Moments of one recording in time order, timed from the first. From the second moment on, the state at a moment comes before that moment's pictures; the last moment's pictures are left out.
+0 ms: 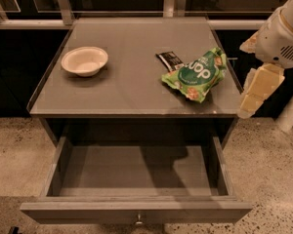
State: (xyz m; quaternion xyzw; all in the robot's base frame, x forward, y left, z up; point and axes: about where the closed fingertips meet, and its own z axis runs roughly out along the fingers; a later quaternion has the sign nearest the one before) arm 0.491 -0.218 0.948 -0.58 0.79 0.01 0.19
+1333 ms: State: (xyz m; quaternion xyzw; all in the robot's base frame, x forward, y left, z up) arm 0.613 -0.195 0.911 -0.59 0.74 0.08 0.30
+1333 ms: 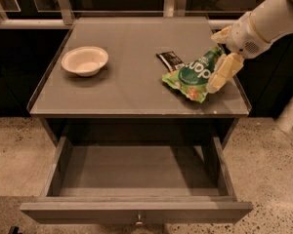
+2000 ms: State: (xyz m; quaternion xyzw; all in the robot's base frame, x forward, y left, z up) arm 0.624 -0.200 0.853 -0.57 0.77 0.10 0.28
